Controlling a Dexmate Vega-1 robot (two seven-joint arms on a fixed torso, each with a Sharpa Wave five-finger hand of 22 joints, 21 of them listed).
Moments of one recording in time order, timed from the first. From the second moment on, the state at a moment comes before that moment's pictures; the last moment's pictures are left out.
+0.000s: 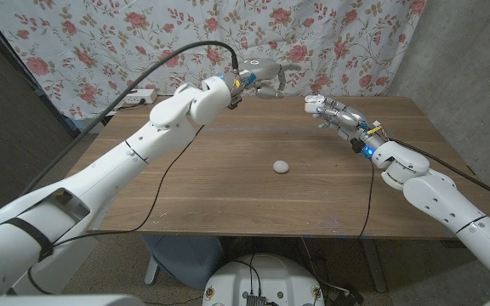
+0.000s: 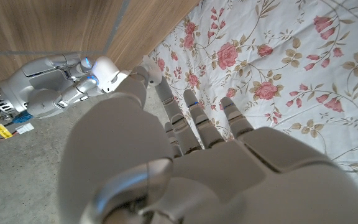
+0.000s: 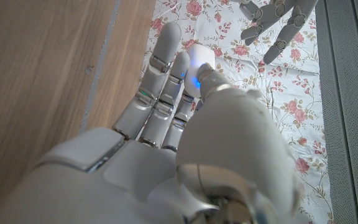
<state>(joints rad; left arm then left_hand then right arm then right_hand) 0.48 0.65 0.69 -1.97 0.74 0.12 -0.22 1.13 0.12 0.37 -0.17 0.26 0.15 -0.15 0.19 0.19 0.76 -0.21 0.63 0.81 0.40 -0.18 0.38 0.42 0.16 0.15 0.22 0.18 -1.07 -0.76 -0.21 -1.84 0.93 0.01 0.04 1.36 0.15 0.32 -0.15 0.29 0.53 -0.12 0.21 0.29 0.65 -0.09 0.58 0.39 0.95 -0.11 0.26 0.63 0.95 -0.12 0.97 0.17</state>
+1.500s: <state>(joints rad) 0.64 0.72 0.68 -2.04 0.76 0.44 -0.24 1.14 0.13 0.37 -0.16 0.25 0.15 -0.15 0.19 0.19 0.76 -0.21 0.64 0.80 0.40 -0.18 0.37 0.43 0.16 0.15 0.22 0.18 -1.09 -0.77 -0.19 -1.86 0.93 0.01 0.04 1.35 0.15 0.32 -0.15 0.29 0.54 -0.11 0.21 0.29 0.65 -0.09 0.58 0.39 0.95 -0.11 0.26 0.63 0.95 -0.12 0.99 0.17</state>
